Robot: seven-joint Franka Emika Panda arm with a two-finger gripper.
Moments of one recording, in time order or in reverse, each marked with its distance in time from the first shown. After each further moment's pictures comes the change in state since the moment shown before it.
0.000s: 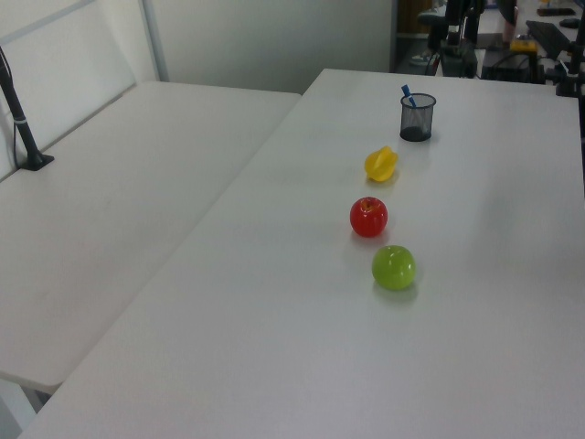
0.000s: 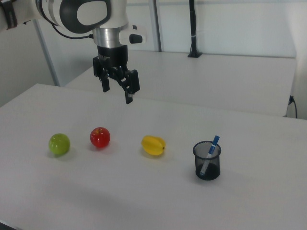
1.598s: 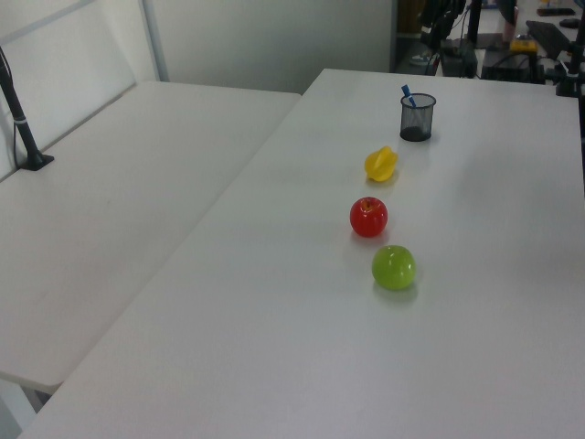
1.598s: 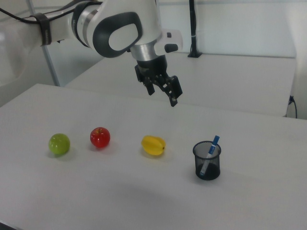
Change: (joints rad) arm -0.027 0.113 -0.087 -0.006 0.006 0.355 -0.027
